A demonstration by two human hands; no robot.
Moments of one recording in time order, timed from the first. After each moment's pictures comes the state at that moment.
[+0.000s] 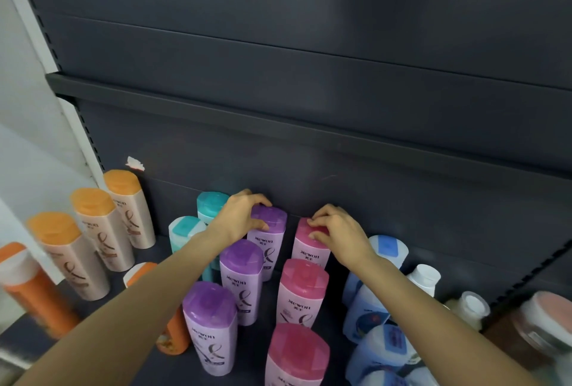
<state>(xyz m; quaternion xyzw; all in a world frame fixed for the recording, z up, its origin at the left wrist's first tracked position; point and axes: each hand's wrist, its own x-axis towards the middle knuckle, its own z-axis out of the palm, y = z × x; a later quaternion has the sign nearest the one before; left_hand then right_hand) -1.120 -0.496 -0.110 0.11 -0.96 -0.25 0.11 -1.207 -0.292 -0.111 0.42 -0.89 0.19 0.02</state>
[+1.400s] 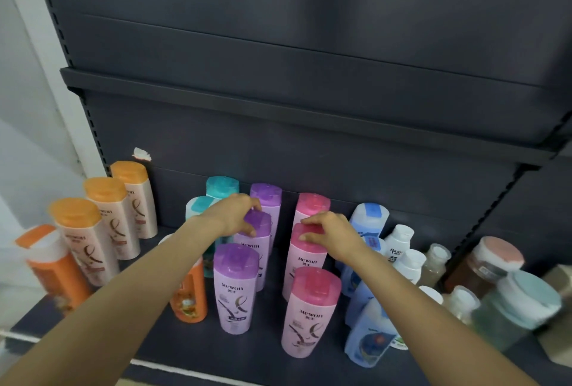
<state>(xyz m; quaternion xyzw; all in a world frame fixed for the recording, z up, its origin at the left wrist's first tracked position) -1.053 -0.502 -0.100 0.04 -0.99 -0.15 -0.04 -1.111 -0.281 -0.100 0.31 -0.92 0.22 -0.08</state>
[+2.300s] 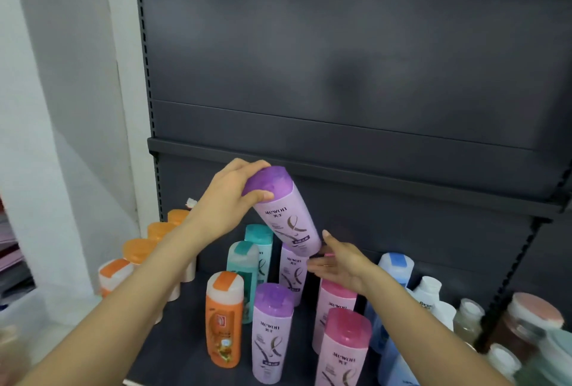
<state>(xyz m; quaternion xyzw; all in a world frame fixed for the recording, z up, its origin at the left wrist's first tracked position) -0.932 -0.504 0.045 0.02 -0.91 -0.24 0.34 -1.071 -0.321 -0.051 0.04 -0.70 0.64 -0.32</state>
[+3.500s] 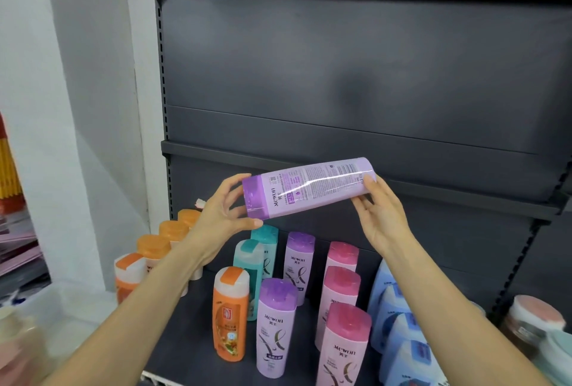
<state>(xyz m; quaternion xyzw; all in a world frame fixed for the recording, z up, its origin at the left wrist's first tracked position) -0.911 -0.507 0.002 0.03 -0.72 -0.65 0.26 -1.056 -0.293 0.027 0.18 -0.41 0.89 -0.11</state>
